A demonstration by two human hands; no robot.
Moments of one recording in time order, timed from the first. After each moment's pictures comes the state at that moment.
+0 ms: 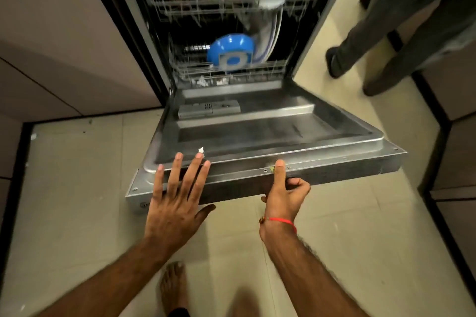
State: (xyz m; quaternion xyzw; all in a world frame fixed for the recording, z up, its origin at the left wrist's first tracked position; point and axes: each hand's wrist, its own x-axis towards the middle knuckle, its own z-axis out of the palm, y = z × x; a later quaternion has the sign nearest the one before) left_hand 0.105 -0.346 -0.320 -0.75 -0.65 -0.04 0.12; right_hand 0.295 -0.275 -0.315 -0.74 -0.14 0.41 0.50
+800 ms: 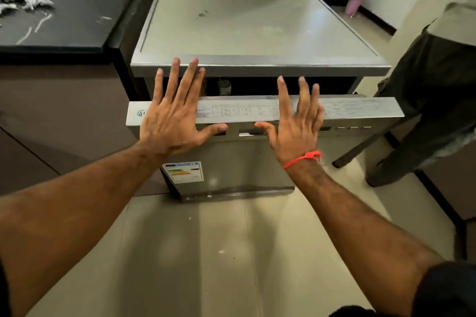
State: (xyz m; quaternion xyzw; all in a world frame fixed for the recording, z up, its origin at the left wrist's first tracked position) left_hand -0.013 -0.018 -0.108 -0.70 -0.67 -0.12 0.24; right_hand 0.236 0.033 -0.130 -0.58 -0.77 -0.09 0.26
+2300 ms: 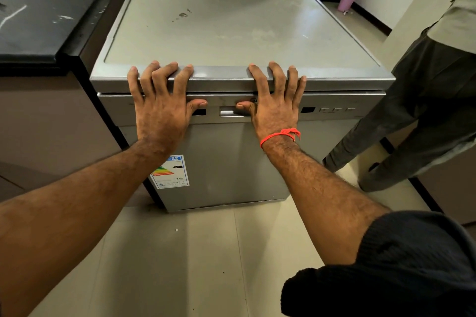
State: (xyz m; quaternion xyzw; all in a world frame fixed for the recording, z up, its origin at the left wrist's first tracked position) left_hand -0.014 0.068 -0.129 -0.60 -0.71 -0.26 0.27; right_hand 0.199 0.147 -0.125 -0.54 -0.76 -0.18 0.31
